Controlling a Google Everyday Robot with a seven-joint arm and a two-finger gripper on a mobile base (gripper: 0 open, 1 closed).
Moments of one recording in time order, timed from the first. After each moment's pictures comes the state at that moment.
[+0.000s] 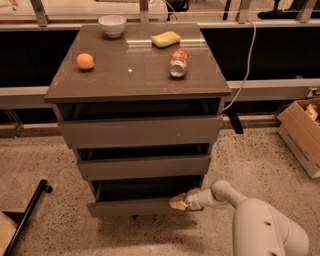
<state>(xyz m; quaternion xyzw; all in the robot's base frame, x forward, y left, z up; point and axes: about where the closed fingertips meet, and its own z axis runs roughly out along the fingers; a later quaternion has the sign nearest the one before) 0.616 -0.088 0.214 -0.38 0.79 0.40 0.27</state>
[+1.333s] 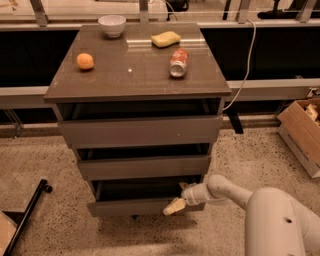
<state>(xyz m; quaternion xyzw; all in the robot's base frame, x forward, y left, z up) 0.626 -0.081 0.255 -0.41 0.80 0.32 0.29</state>
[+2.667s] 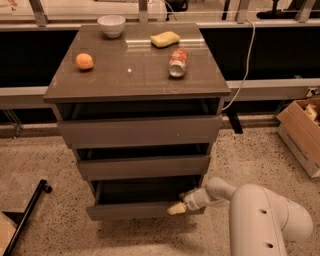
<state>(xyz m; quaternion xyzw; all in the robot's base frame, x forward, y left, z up) 0.609 -0.096 0.201 -0.37 0.85 0.32 0.21</state>
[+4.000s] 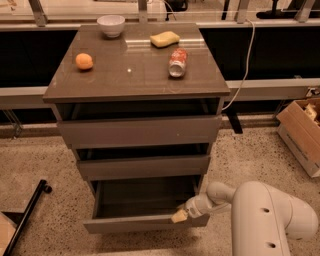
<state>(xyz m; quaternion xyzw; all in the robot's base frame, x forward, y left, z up) 0.570 -0.098 0.202 -0.34 0.86 0.33 0.16</state>
